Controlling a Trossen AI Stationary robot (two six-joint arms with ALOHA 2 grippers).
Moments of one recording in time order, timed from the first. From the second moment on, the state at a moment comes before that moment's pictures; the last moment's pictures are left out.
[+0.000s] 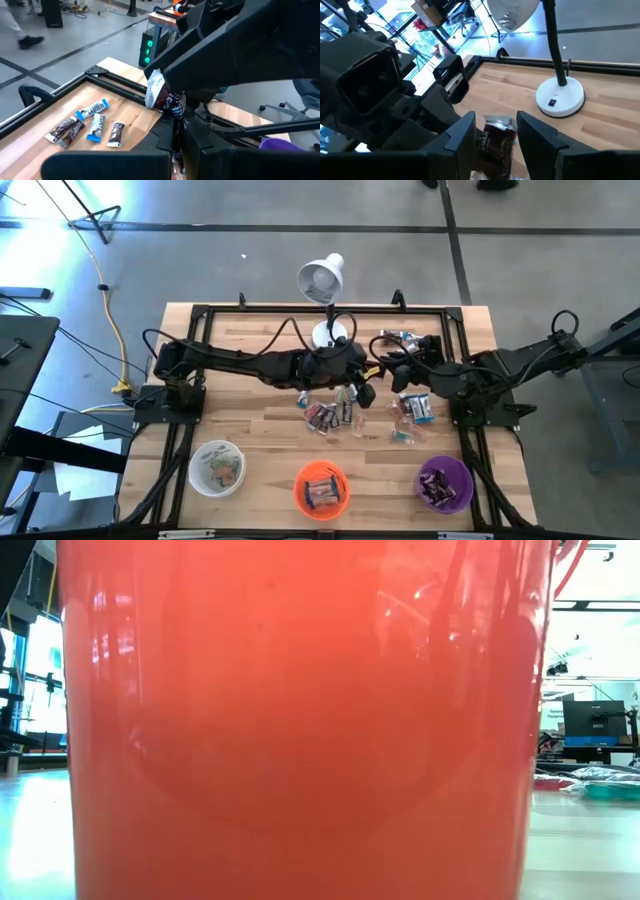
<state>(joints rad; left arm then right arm) -0.08 1.89 1.71 -0.12 -0.38 -0.31 0.35 1.06 1.13 -0.60 0.86 1.04</state>
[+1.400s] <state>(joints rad) -0.08 1.88 1.71 -0.11 -0.34 -0.16 0.35 1.06 1.13 -0.64 0.81 0.99</state>
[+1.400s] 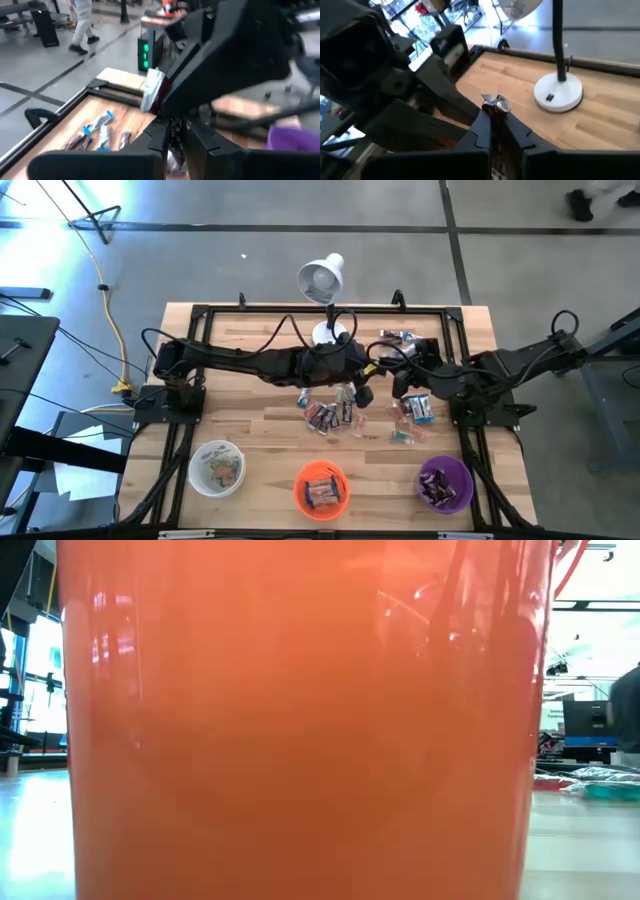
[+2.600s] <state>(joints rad) -0.05 1.77 1.71 -1.05 -0.40 -0.26 0.91 1.21 1.13 -1.02 -0.09 2.09</state>
